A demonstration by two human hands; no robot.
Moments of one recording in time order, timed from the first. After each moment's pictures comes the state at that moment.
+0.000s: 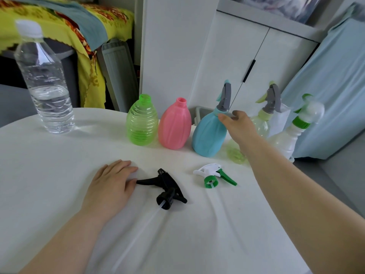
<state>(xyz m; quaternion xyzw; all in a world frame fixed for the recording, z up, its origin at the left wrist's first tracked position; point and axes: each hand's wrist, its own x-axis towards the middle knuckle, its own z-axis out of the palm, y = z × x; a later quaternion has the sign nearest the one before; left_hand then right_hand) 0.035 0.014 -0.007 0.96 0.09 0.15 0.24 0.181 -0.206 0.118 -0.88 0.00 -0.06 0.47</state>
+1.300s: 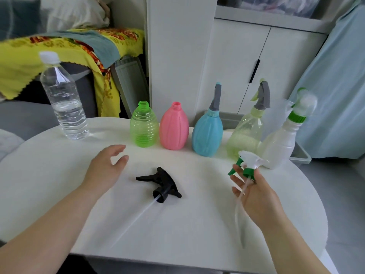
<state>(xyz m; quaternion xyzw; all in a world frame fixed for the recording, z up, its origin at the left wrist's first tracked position) 0.040 0.013 0.034 0.87 0.19 0.22 0.40 0.092 -0.294 0.035 -0.54 0.06 0.13 0.83</state>
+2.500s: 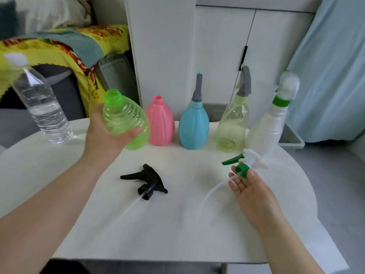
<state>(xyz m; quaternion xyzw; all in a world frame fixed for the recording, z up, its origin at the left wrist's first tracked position) 0.072 -0.030 0.088 0.78 0.12 0.35 0.51 0.078 -0.319 0.020 -0.44 0.04 0.07 0.89</state>
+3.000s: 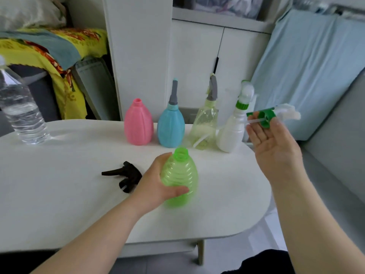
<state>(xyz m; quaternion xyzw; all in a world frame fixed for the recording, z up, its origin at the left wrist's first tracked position) 0.024 -0.146 0.041 0.78 -0.06 0.05 0.62 0.067 -0.364 0.136 -0.43 -0.07 -0.10 0.89</state>
